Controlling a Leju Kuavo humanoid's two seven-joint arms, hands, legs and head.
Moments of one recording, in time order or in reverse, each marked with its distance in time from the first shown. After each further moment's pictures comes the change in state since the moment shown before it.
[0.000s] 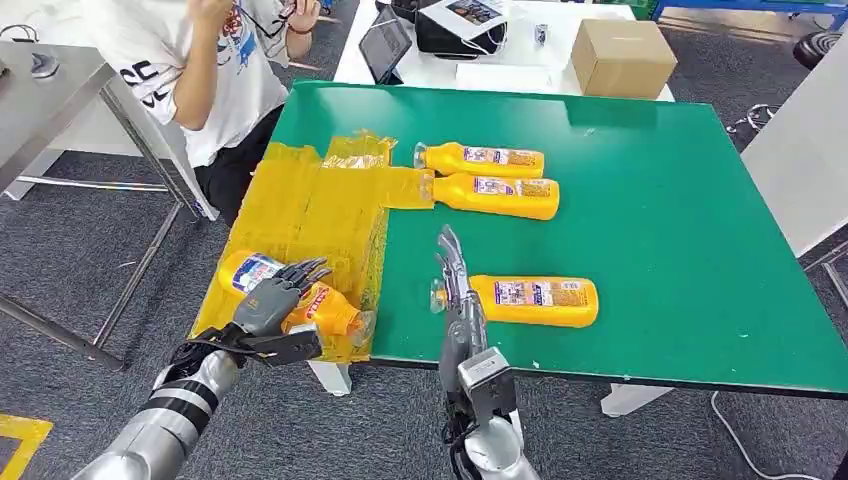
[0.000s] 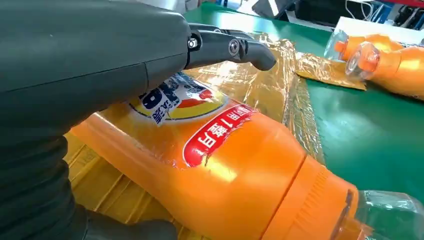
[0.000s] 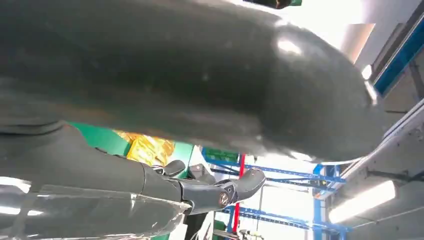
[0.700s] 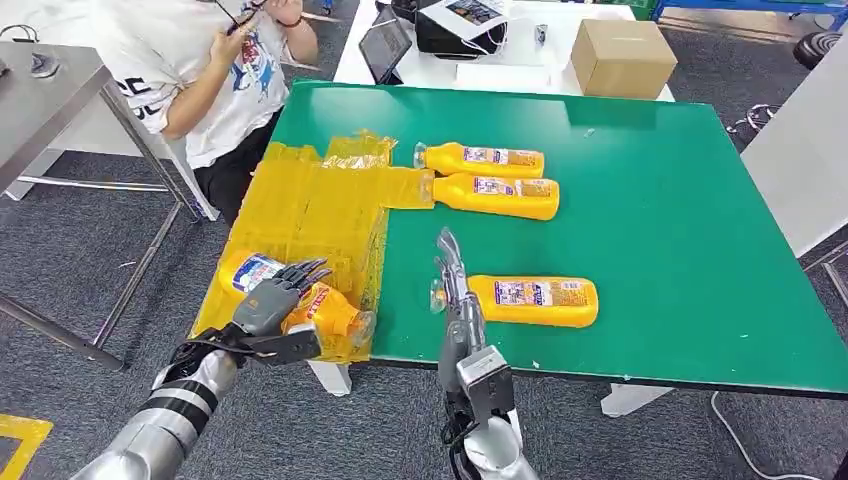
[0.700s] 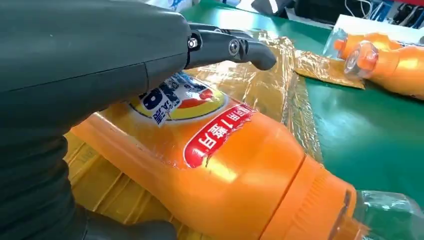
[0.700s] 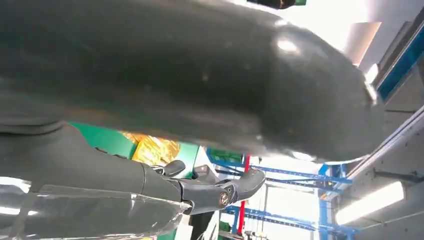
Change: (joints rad) left arm 0.001 0.003 -0.002 0.000 0.018 -0.020 -0.003; right arm 0.000 0.004 -0.010 0.018 0.000 0.006 0.000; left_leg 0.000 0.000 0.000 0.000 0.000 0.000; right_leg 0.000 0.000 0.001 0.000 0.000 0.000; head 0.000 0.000
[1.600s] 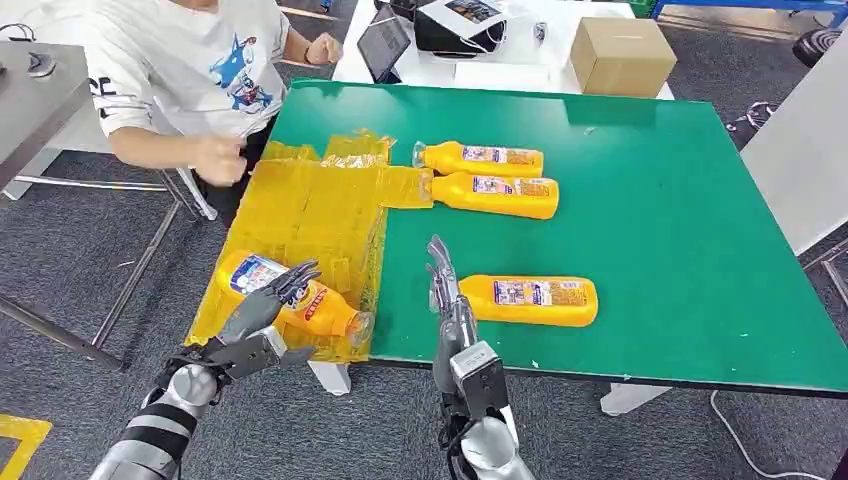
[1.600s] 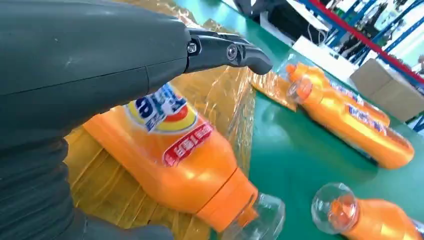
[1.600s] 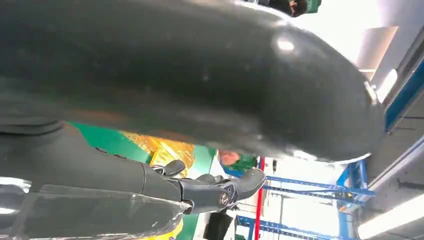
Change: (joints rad) left arm 0.159 0.040 0.035 -0.307 0.328 -0.190 -0.088; right arm -0.003 0.014 -0.012 0.047 0.000 0.038 0.021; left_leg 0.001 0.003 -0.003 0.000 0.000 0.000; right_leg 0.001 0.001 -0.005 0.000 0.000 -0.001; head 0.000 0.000
